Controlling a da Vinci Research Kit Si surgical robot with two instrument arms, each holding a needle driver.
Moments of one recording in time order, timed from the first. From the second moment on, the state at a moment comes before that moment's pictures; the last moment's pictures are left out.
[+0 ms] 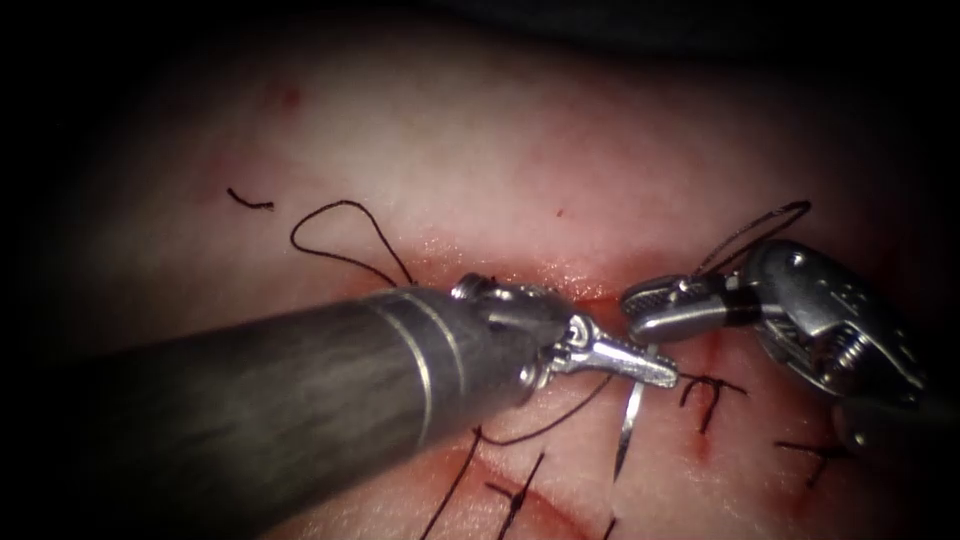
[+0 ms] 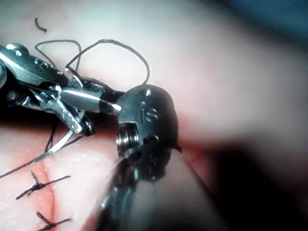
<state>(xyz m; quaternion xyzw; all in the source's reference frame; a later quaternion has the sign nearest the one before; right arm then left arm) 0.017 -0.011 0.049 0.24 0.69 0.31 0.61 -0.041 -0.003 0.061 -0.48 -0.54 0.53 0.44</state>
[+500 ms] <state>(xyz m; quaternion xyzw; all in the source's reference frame) 0.017 -0.012 0.048 0.18 0.66 0.42 0.60 -0.039 -0.002 0.061 -0.51 -0.48 0.55 0.45</state>
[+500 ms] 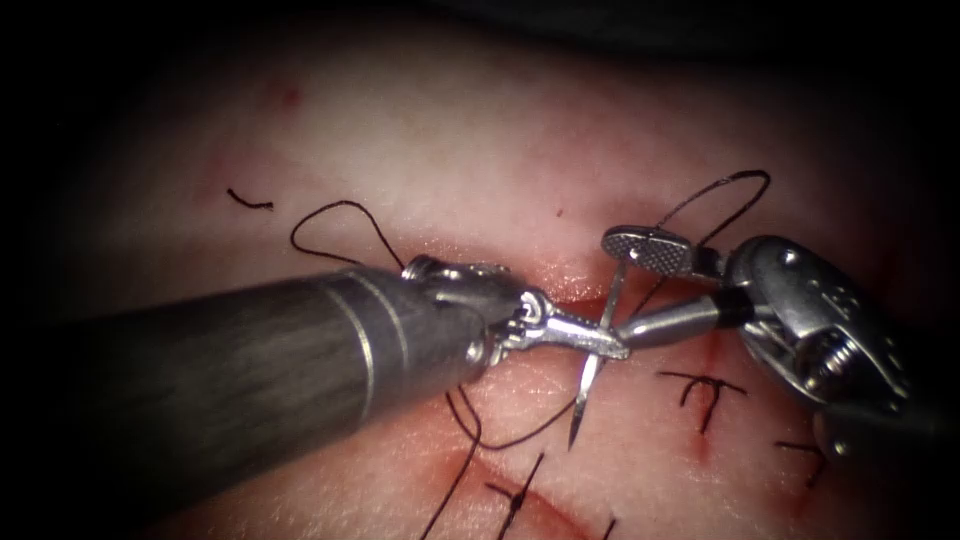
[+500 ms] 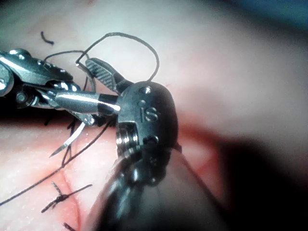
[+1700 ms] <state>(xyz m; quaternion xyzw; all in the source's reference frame) 0.019 -0.012 0.049 0.14 0.55 0.54 0.62 -0.038 -0.002 0.061 -0.54 -0.43 0.58 0.43</state>
